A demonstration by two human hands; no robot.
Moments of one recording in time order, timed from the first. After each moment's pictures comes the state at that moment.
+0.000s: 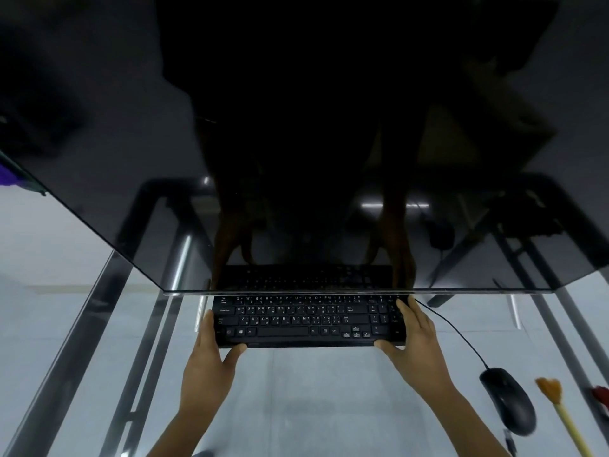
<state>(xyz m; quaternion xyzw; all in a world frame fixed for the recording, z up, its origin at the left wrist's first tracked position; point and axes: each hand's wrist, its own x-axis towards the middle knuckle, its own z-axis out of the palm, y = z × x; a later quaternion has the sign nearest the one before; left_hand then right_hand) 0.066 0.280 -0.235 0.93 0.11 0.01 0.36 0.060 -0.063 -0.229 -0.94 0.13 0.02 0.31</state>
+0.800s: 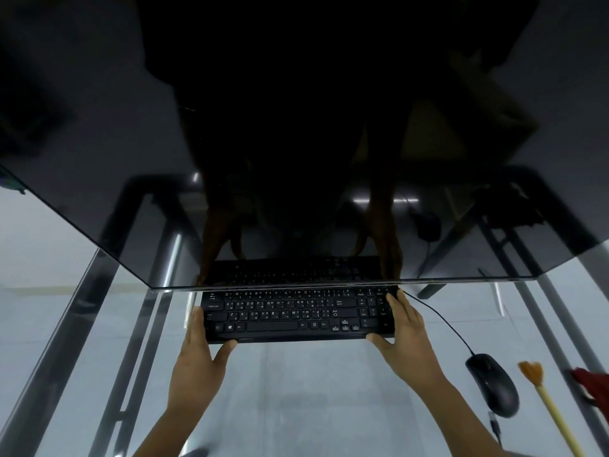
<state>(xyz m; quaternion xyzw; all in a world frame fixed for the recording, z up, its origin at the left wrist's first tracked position) 0.064 0.281 -0.232 0.93 0.09 0.00 0.35 0.054 -0.060 -0.221 -0.95 0.12 0.04 0.30</state>
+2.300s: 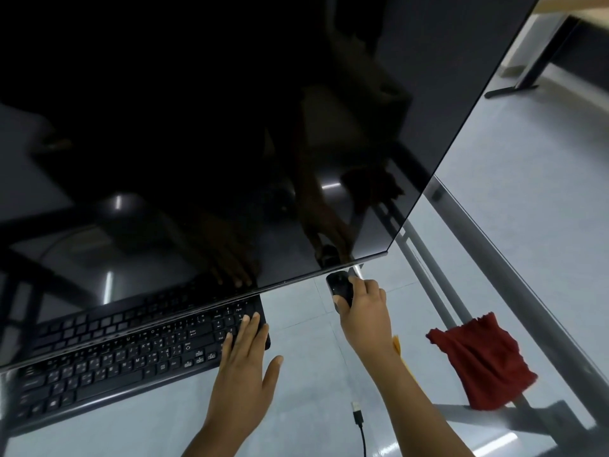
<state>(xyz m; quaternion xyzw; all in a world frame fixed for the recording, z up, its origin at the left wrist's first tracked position) 0.048 0.001 -0.242 0.95 -0.23 -0.05 0.18 0.050 -0.231 -0.222 -0.92 0.28 -0.06 0.26</state>
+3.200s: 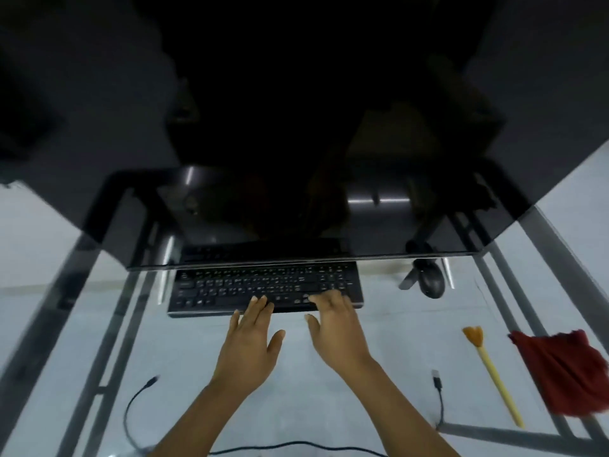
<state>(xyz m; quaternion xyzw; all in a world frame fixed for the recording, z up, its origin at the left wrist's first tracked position) 0.024 0.153 -0.215 0.97 -0.14 -0.04 0.21 0.021 -0.024 -0.190 -0.97 0.01 -0.01 0.25</state>
